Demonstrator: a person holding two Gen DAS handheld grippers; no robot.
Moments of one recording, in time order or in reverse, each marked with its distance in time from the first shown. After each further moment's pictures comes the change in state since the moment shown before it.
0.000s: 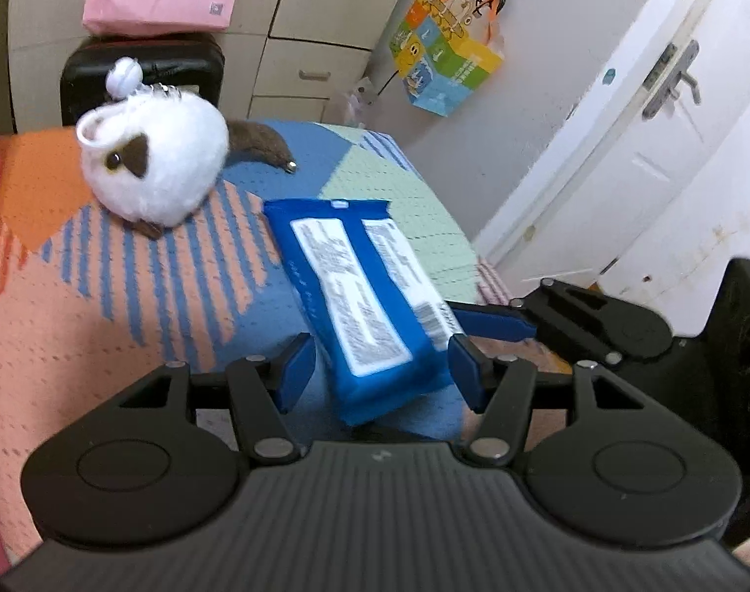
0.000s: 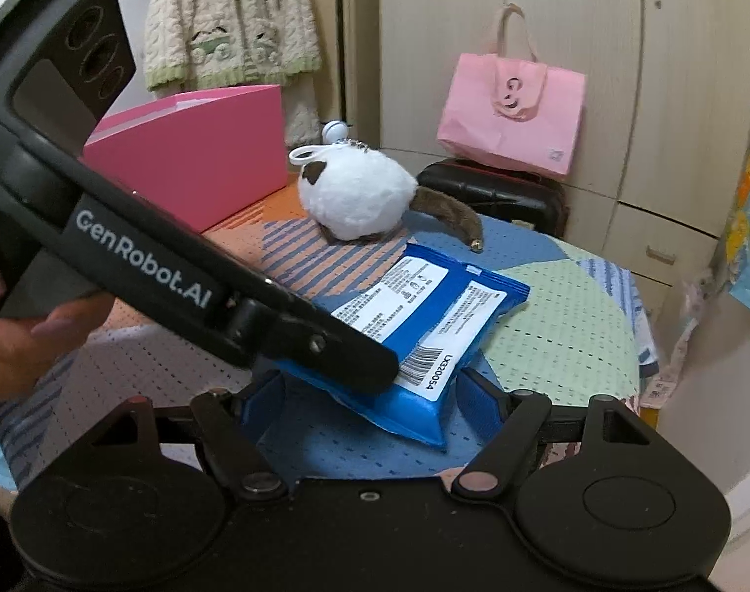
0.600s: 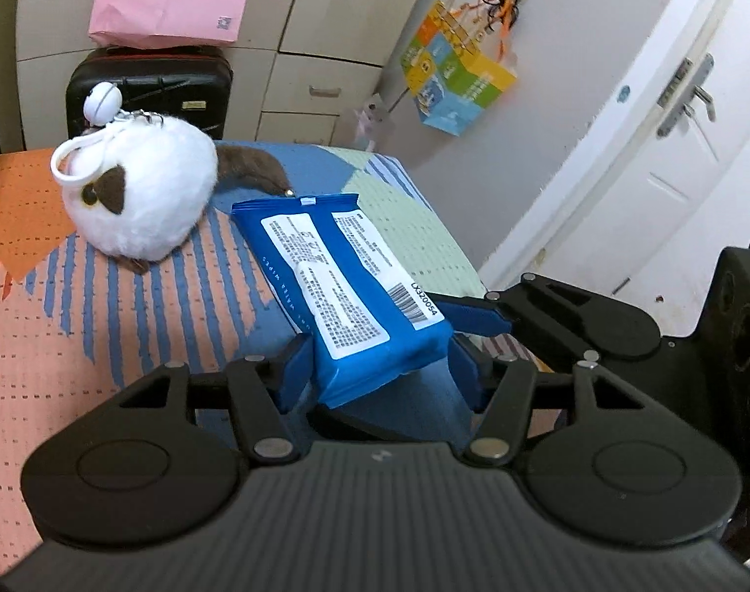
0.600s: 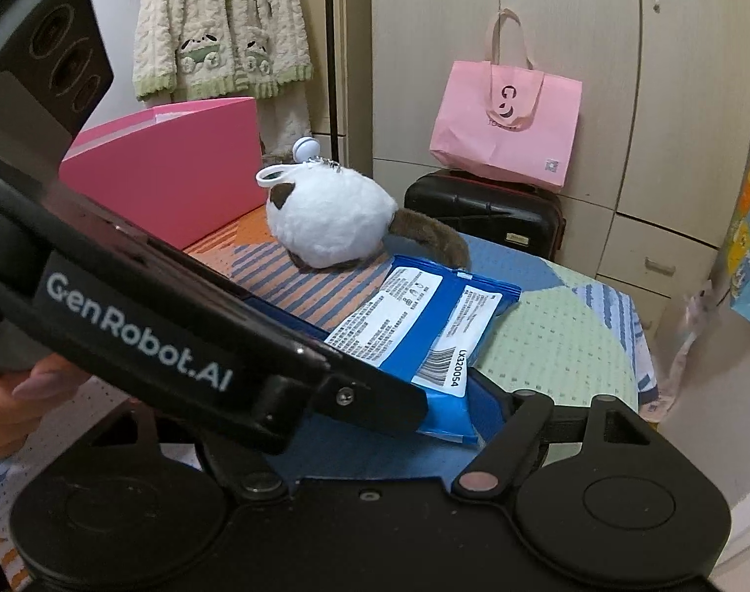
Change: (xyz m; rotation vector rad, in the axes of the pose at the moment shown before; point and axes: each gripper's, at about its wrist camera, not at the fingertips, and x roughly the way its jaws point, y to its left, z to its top) left arm 0.015 -0.010 0.012 -0.041 -0.037 0.020; right arm 0.017 -0.010 0.015 0.013 -0.026 -0.039
